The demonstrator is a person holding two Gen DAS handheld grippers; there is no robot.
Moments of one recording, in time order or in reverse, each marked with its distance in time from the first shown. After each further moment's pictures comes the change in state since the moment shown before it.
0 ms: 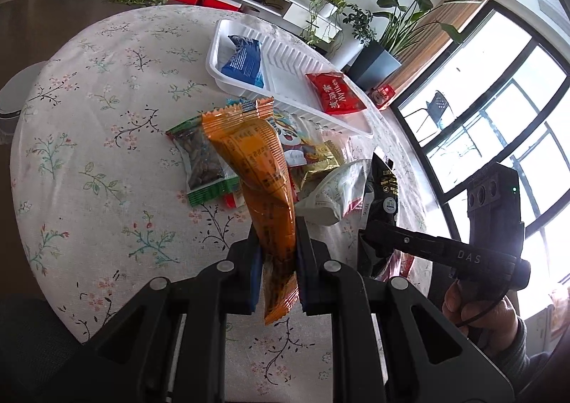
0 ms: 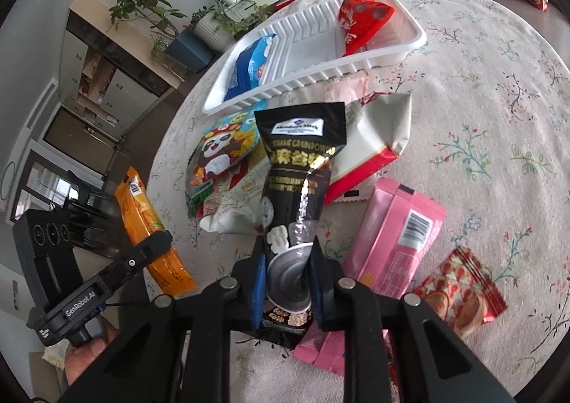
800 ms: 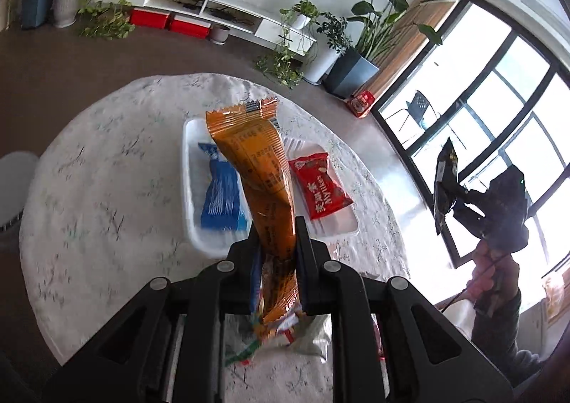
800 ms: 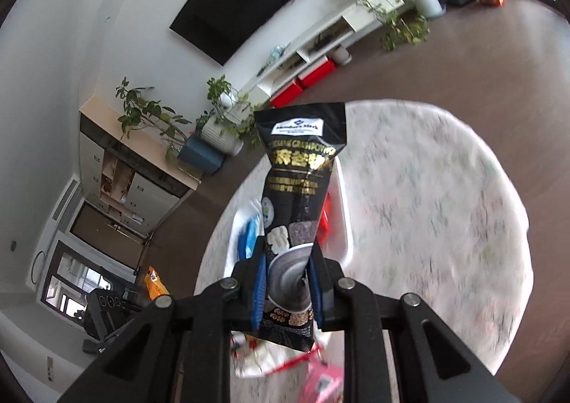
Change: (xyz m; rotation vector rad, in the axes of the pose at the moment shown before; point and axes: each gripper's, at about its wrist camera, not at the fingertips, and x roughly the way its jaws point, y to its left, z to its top) left arm 0.005 -0.014 0.192 0.132 -0.001 -0.063; right arm -0.114 -0.053 0.143 0.115 -0.363 0.096
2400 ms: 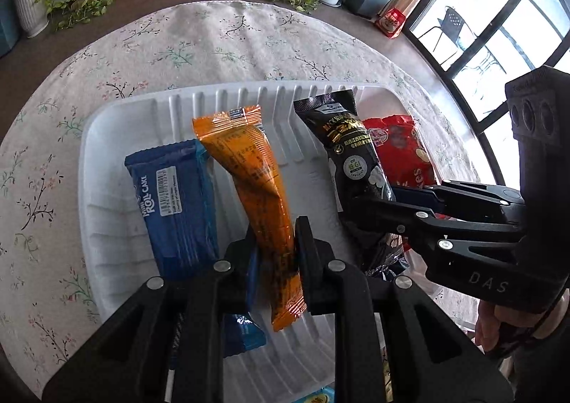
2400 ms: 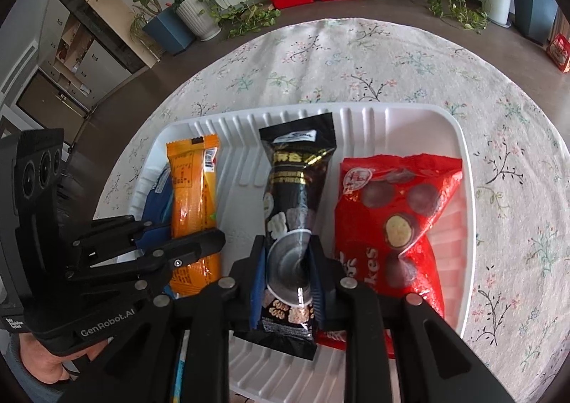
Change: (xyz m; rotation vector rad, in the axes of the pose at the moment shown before) left arm 0.210 0.012 0.038 0.133 0.303 0.176; right arm 0.238 0.013 -0.002 -0.310 0.435 -0.255
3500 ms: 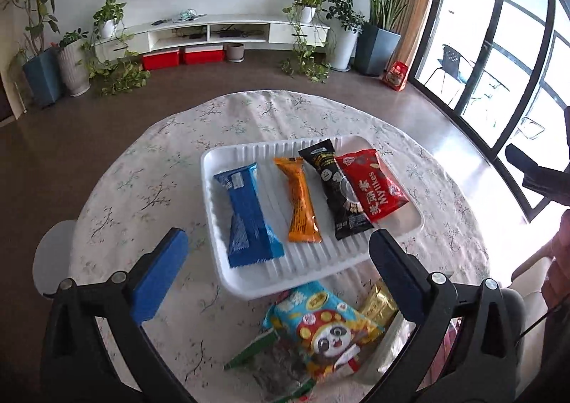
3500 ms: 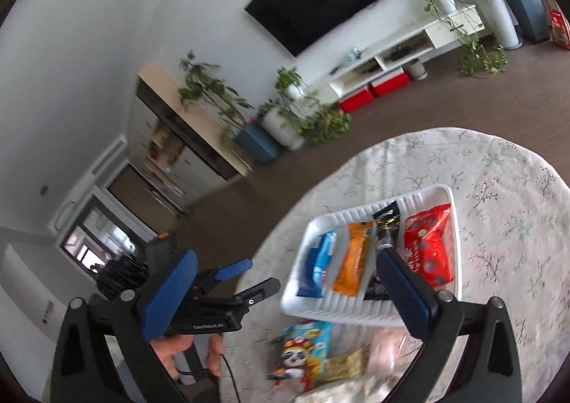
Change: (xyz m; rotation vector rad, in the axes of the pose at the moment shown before) left arm -0.172 -0.024 -0.103 0.057 -0.324 0.156; right arm -0.212 0.010 -0.094 0.101 -0.514 0.441
